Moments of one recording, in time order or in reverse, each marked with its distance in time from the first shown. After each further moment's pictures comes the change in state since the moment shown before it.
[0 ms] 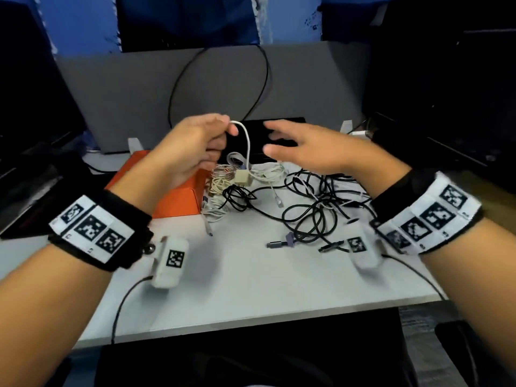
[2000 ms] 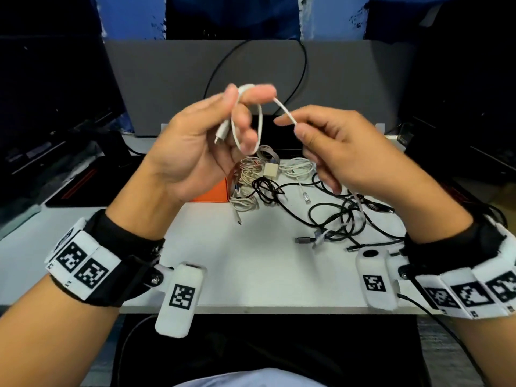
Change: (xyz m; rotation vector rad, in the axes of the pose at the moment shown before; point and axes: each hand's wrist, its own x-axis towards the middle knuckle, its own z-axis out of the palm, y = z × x) left_hand -0.089 0.028 -0.007 -0.652 -0.215 0.231; right_hand -0.039 -0.056 0.023 0.389 0.188 -0.240
